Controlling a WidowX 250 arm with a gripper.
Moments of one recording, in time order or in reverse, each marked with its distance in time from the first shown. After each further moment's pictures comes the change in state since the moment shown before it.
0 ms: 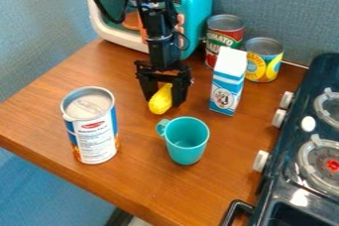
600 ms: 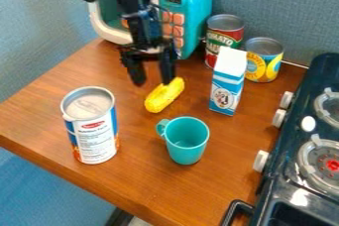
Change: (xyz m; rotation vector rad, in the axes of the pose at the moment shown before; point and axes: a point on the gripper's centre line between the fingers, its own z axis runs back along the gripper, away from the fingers) arm -0.011 0.013 0.040 -0.134 -0.025 0.120
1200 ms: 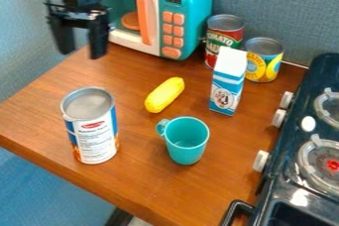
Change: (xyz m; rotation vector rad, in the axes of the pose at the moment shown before) arm -0.072 0.048 0.078 0.250 0.076 -0.037
